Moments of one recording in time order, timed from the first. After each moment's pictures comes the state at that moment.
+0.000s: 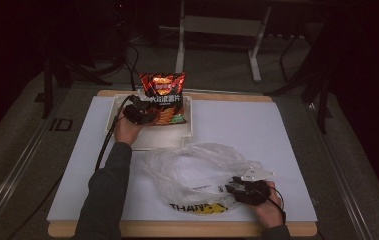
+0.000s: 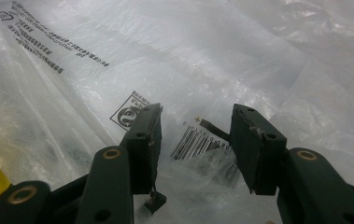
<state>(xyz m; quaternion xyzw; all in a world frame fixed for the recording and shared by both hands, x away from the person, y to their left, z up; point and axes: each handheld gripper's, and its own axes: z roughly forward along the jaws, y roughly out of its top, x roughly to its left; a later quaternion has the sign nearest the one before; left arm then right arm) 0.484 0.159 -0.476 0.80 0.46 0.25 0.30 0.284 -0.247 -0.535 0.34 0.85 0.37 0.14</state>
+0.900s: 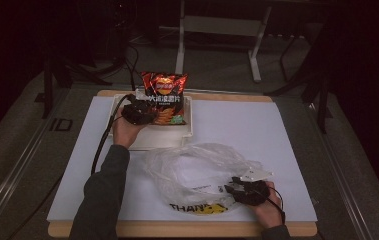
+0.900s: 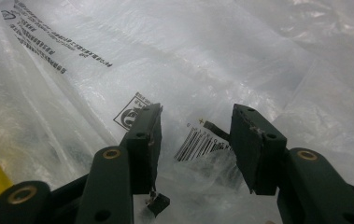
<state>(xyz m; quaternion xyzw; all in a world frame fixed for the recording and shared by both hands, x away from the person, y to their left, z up) 0.461 0.158 -0.452 0.80 0.44 0.22 0.35 0.283 -0.245 -0.535 0.33 0.85 0.37 0.14</state>
